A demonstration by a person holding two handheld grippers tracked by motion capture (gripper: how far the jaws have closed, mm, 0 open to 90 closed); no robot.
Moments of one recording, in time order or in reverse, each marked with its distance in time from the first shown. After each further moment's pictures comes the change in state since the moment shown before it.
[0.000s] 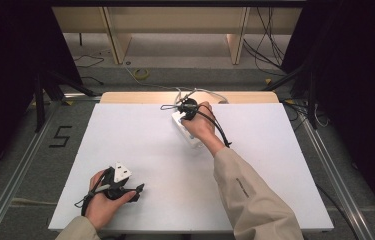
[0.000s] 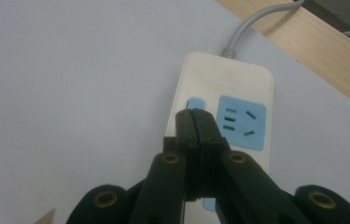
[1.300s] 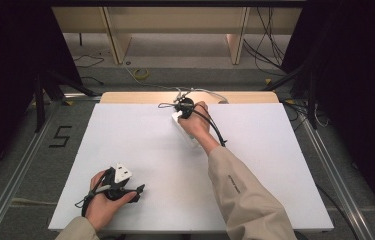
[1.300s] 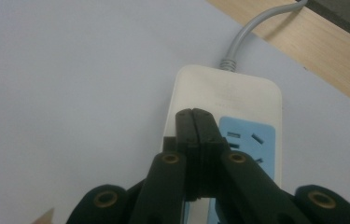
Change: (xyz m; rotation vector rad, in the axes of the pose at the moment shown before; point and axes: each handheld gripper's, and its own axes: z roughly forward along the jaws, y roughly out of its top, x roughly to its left) left arm -0.001 0.000 0.000 0.003 -0.006 0.009; right arm -0.003 0.006 0.025 -0.005 -0.011 0.033
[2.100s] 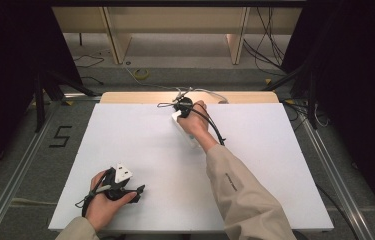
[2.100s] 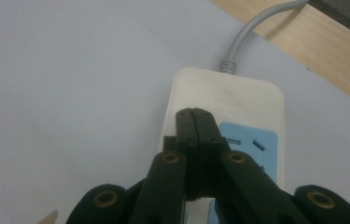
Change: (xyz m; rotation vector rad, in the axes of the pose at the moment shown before) left arm -0.001 0.000 0.001 0.009 -0.008 -0.002; right arm -0.001 0.004 0.007 0.017 -0.002 -0.001
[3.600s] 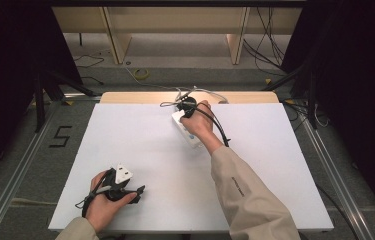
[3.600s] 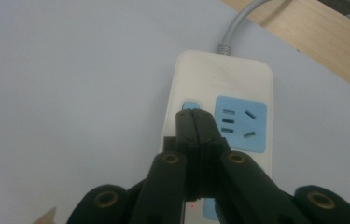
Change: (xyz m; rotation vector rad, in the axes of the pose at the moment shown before) left arm -0.001 0.000 -0.001 0.003 0.006 0.007; right arm 0.000 -0.005 -0.025 0.029 0.011 0.036
